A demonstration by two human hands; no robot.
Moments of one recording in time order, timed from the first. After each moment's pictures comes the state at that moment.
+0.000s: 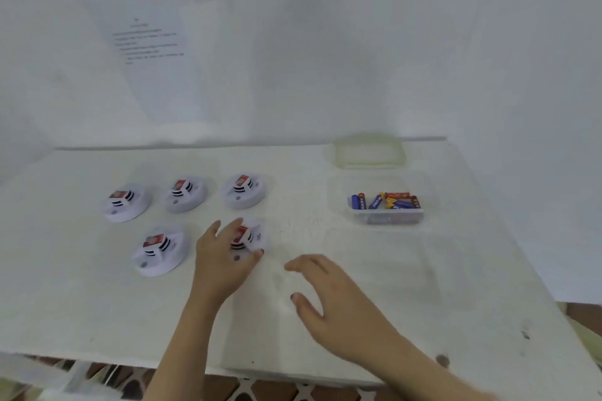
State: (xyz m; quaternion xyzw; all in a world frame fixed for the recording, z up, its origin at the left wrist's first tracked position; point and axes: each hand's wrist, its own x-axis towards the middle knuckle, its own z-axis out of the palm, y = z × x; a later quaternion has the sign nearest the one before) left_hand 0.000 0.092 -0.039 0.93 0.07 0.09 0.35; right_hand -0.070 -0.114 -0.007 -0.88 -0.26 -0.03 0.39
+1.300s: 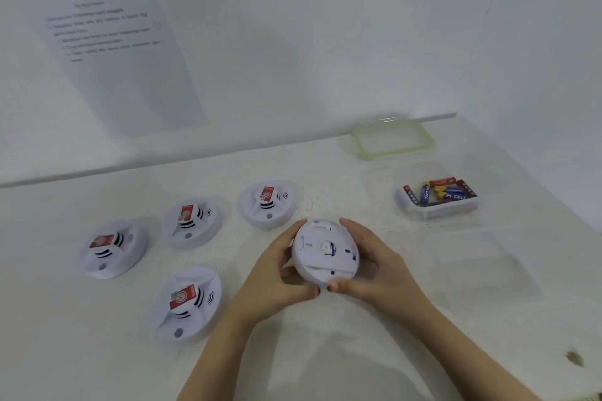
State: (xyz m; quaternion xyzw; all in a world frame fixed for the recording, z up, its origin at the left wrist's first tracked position) left_hand 0.066 0.155 -0.050 0.74 -0.18 -0.21 0.61; right_hand 0.011 -0.039 -0.046 -0.81 -0.03 -0.05 0.59
